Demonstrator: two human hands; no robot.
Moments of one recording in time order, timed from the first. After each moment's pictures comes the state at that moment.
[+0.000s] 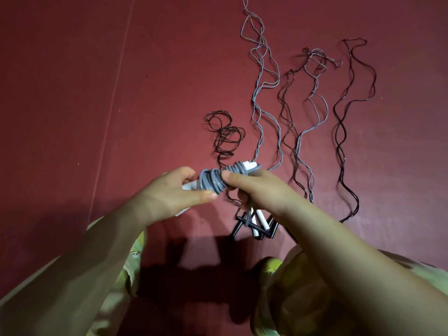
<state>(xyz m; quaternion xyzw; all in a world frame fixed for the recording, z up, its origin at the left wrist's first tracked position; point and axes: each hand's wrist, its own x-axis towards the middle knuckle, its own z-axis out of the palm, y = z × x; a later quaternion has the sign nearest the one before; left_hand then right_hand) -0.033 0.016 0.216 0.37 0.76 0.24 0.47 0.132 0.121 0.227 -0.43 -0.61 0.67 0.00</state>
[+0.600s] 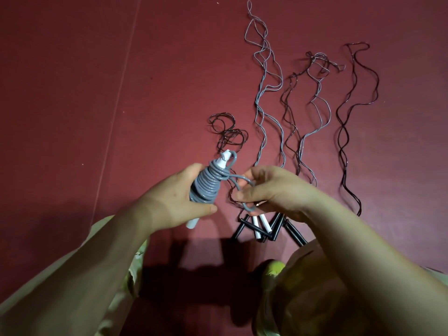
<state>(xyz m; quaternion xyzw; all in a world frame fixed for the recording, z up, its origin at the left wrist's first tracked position) -0.040 0.008 0.211 0.48 0.73 0.23 0.42 0.138 0.135 0.239 -0.40 -0.56 0.72 -0.07</state>
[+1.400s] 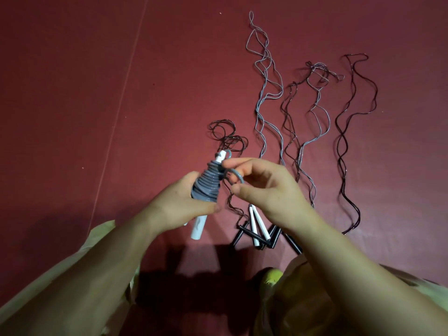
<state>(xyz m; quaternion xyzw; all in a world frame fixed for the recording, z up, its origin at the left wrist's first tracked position) -0.028 0.017 0.214 0.33 0.73 0.31 0.51 0.130 0.120 0.236 -0.26 -0.62 0.71 0.20</state>
